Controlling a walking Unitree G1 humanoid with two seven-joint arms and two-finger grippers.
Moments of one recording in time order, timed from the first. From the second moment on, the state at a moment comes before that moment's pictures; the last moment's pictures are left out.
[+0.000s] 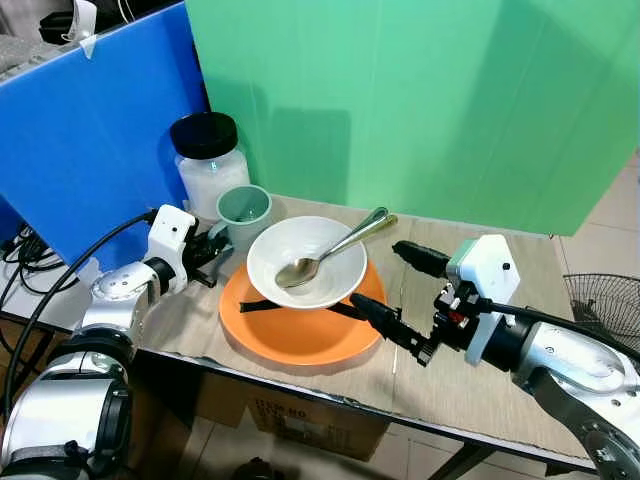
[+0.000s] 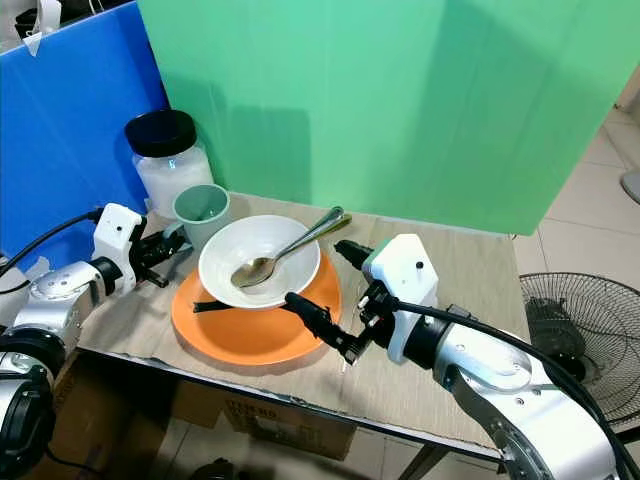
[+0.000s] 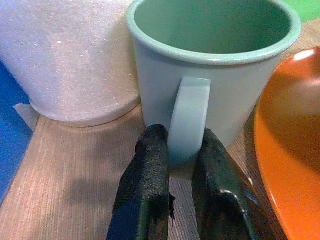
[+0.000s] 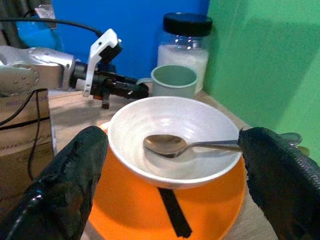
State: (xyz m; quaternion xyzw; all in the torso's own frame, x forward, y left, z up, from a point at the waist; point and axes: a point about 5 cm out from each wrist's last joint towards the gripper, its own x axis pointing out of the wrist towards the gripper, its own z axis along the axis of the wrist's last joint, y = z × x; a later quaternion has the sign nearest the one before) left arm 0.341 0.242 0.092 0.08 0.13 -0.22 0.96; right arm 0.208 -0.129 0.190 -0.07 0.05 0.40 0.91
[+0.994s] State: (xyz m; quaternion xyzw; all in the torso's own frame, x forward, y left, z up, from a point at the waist) left arm 0.357 0.197 0.250 0.06 -0.23 -0.19 0.95; right arm 0.259 -0.155 0.214 0.00 -0.08 0.12 0.99
